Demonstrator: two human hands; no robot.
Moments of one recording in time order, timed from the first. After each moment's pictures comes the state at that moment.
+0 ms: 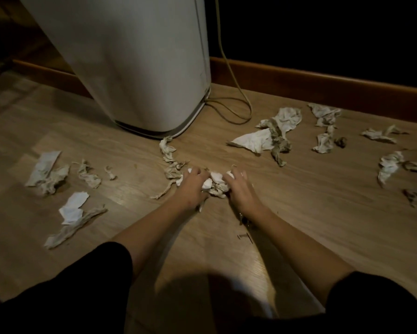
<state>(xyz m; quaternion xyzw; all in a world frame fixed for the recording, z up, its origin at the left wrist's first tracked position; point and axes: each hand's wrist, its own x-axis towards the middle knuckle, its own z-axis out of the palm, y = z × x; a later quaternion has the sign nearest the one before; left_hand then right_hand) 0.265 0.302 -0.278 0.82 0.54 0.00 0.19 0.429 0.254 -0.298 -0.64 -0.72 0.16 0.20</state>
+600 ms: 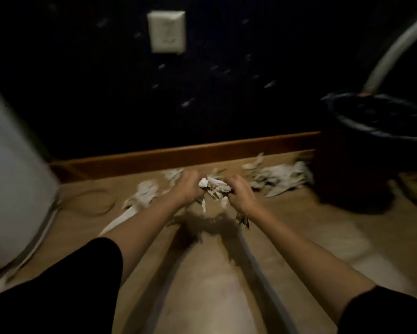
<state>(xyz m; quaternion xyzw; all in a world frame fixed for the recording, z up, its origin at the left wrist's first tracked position) 0.591 0.266 -0.108 0.95 0.21 0.09 0.22 0.698 0.140 -0.147 -0.84 -0.45 0.06 0.28</state>
